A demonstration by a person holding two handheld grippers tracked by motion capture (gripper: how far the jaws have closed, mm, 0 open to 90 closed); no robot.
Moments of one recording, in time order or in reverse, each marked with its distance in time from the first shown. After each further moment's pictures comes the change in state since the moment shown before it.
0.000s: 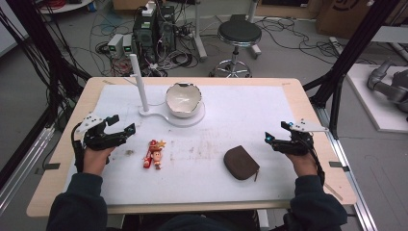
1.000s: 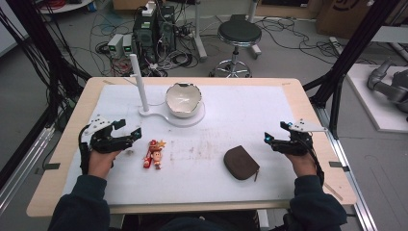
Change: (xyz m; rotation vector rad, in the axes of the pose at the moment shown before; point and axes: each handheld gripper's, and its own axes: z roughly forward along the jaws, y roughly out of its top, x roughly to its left) left arm -0.021 -0.006 0.007 0.088 -0.035 0.000; right arm 0.002 0.001 0.001 0.007 -0.001 -0.001
